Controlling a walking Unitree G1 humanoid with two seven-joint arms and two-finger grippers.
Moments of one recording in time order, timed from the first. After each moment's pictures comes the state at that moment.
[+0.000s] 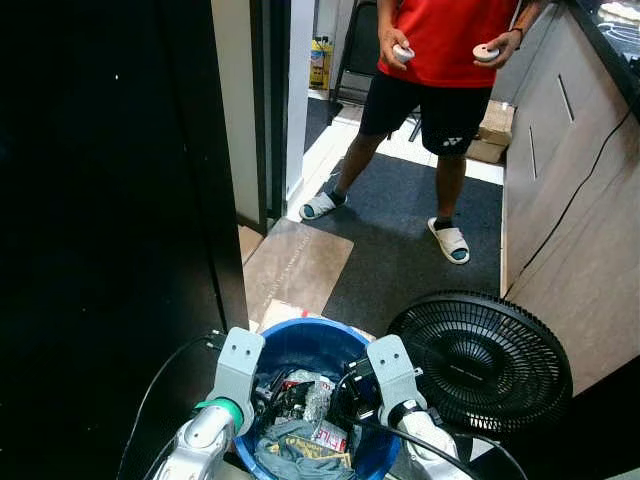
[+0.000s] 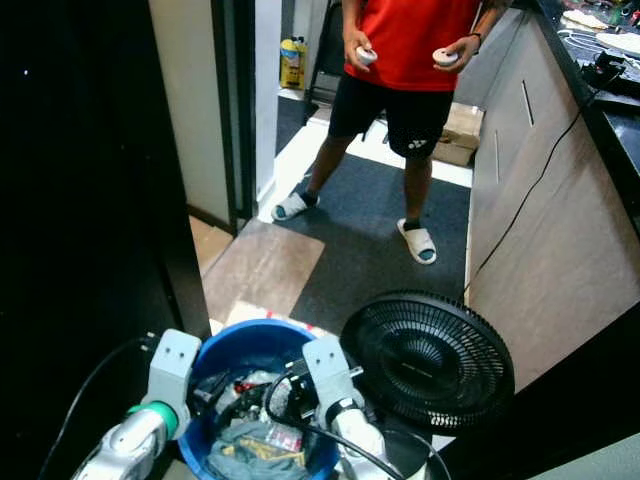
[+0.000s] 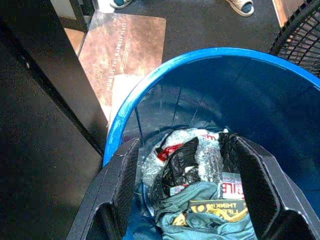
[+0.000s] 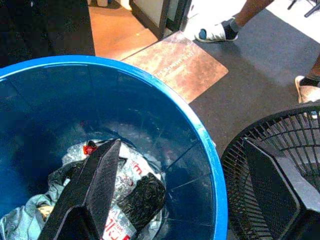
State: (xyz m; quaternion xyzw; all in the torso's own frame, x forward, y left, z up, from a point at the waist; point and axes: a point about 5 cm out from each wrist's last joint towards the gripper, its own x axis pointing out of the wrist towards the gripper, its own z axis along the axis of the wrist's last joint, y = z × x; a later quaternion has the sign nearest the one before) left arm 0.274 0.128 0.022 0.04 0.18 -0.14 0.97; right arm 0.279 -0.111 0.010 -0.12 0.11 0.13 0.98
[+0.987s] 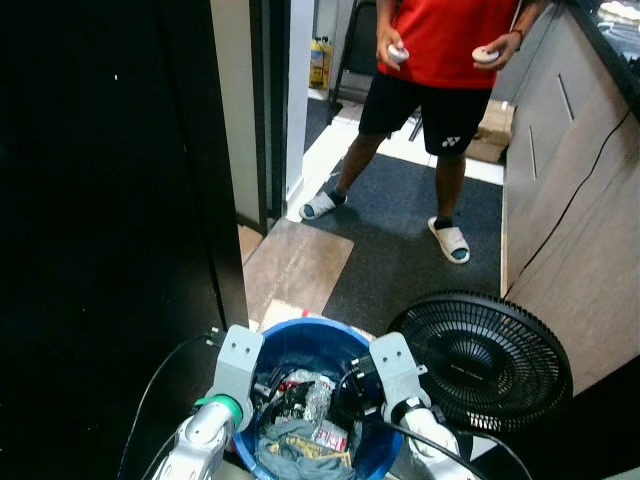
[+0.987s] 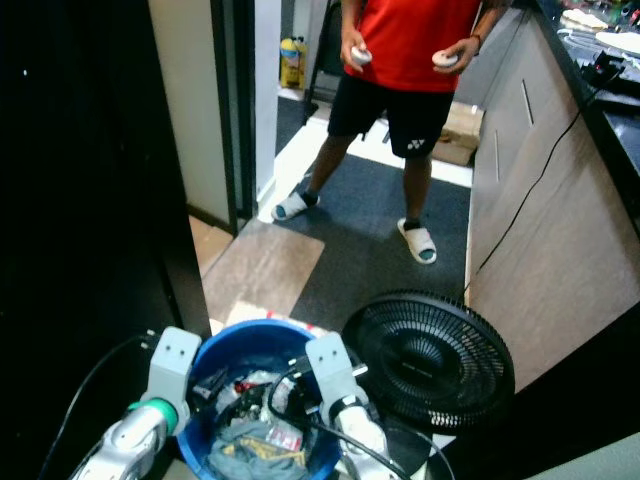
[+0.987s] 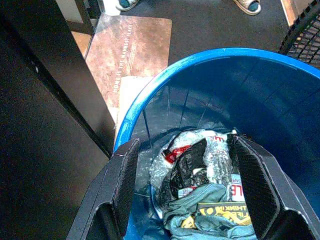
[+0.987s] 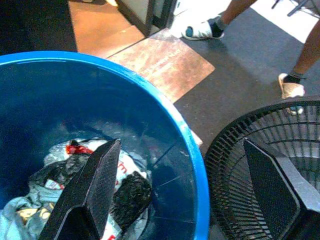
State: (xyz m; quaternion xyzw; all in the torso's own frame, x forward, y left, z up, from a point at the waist) left arm 0.277 0.130 0.021 0.06 0.17 -0.13 0.97; right arm 0.282 -0.121 0.010 -0.14 0.11 0.10 0.98
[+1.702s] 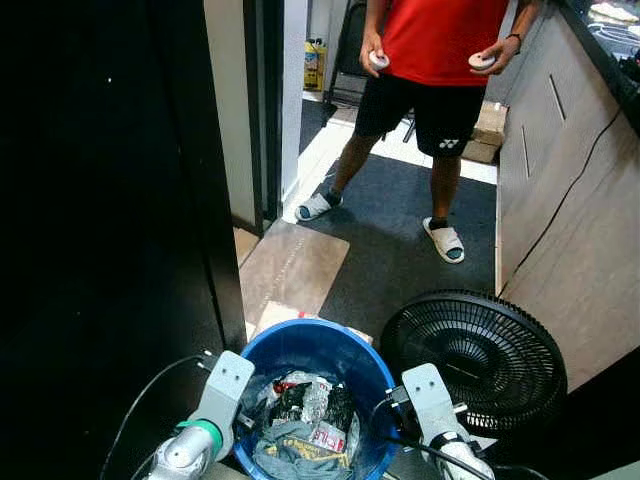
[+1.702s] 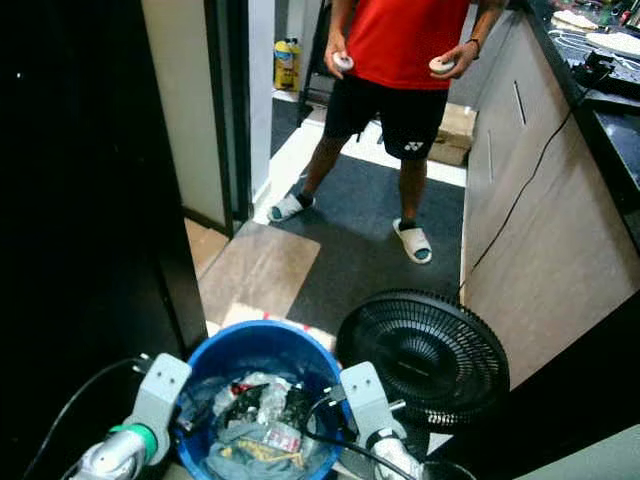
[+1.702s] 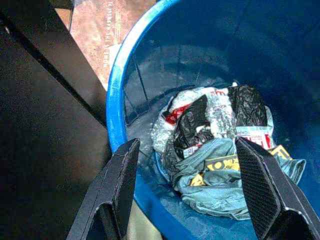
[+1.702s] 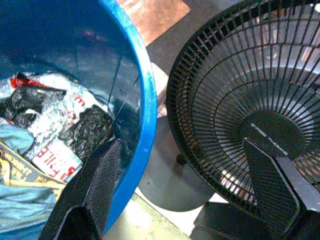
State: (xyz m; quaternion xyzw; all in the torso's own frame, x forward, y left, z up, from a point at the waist) left arm 0.259 0.151 -0.008 0.10 0.22 -0.16 0.96; right arm 0.259 -0.166 -0.020 -0.17 0.20 0.05 0.96
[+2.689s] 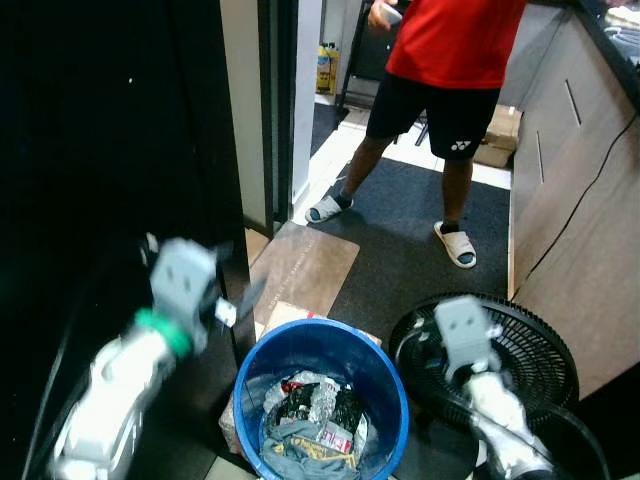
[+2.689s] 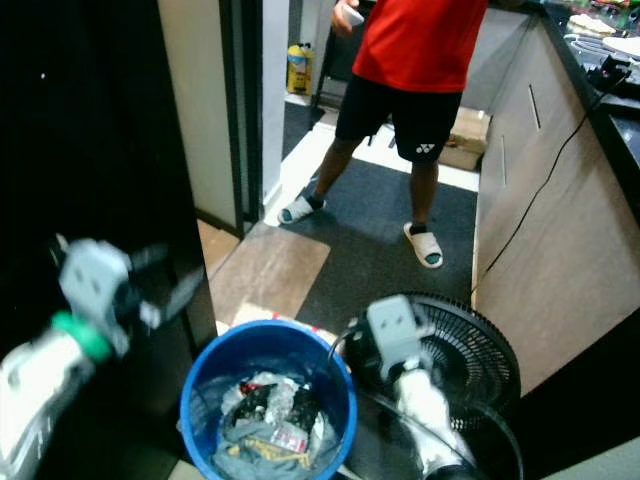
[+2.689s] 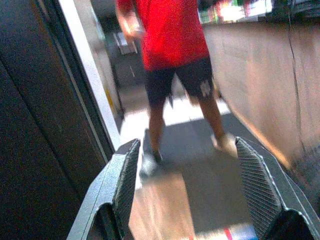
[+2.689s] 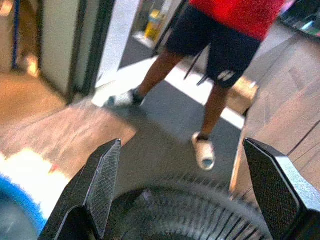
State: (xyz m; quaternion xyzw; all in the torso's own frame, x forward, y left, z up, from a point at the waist) left arm 0.286 0.166 0.215 0.10 -0.17 -0.22 0.96; right arm 0.319 -0.198 0.092 -0.19 -0.06 -0.01 0.98
